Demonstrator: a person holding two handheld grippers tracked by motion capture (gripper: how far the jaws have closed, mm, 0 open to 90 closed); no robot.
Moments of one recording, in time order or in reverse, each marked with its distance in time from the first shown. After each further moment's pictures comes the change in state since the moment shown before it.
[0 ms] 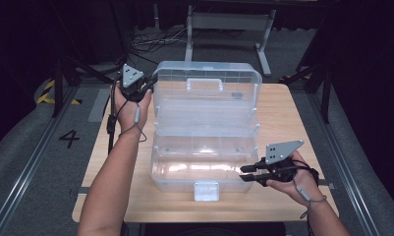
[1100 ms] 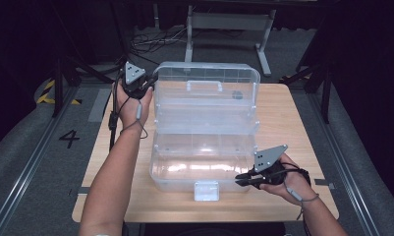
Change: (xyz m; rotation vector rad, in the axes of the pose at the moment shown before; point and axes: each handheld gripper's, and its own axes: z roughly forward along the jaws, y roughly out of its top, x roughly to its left) left arm 0.006 -0.002 0.016 0.016 0.010 -0.002; right arm -0.002 -0.005 0.023 0.109 0.041 -0.097
